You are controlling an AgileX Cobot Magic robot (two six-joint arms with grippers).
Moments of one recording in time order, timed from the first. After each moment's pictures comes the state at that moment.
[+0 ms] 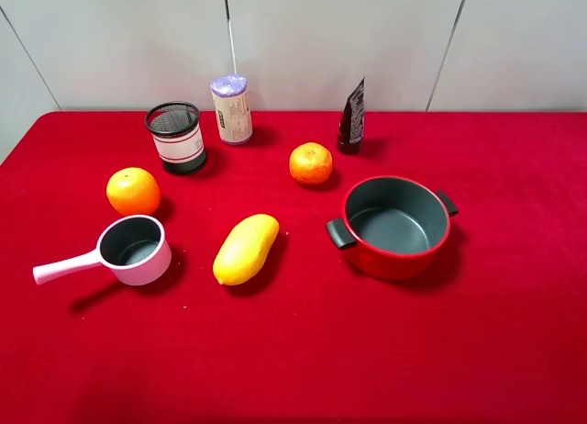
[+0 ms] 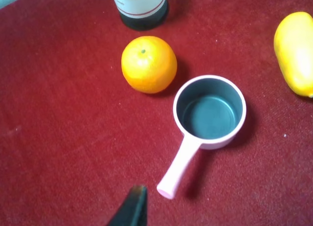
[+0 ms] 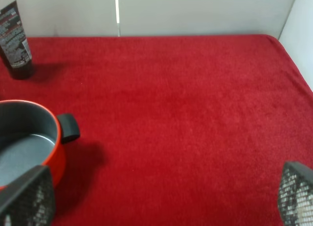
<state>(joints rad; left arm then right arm) -0.27 0.61 -0.75 -0.05 0.97 0.31 -0.09 -0.01 -0.50 0.00 1.02 -0.06</state>
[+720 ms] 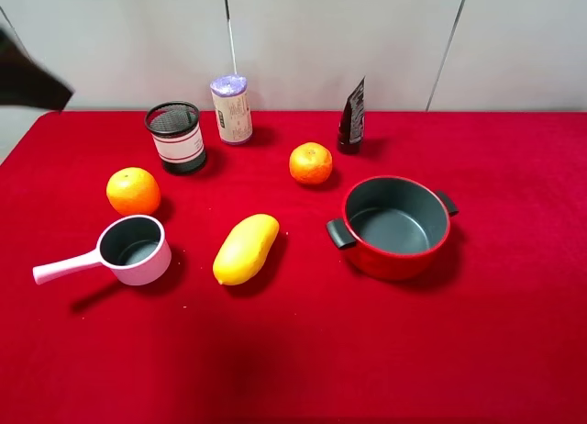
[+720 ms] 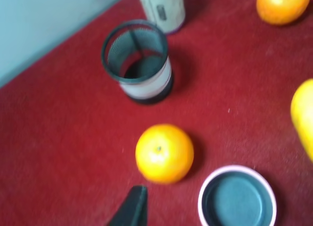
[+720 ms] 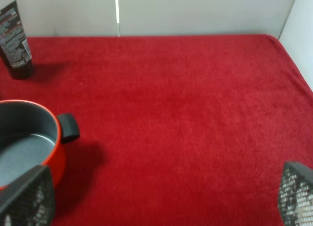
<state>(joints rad) -0.27 1.09 -1.05 -0.14 0.82 0.48 -0.09 -0.01 -0.50 0.00 1.02 -0.06</state>
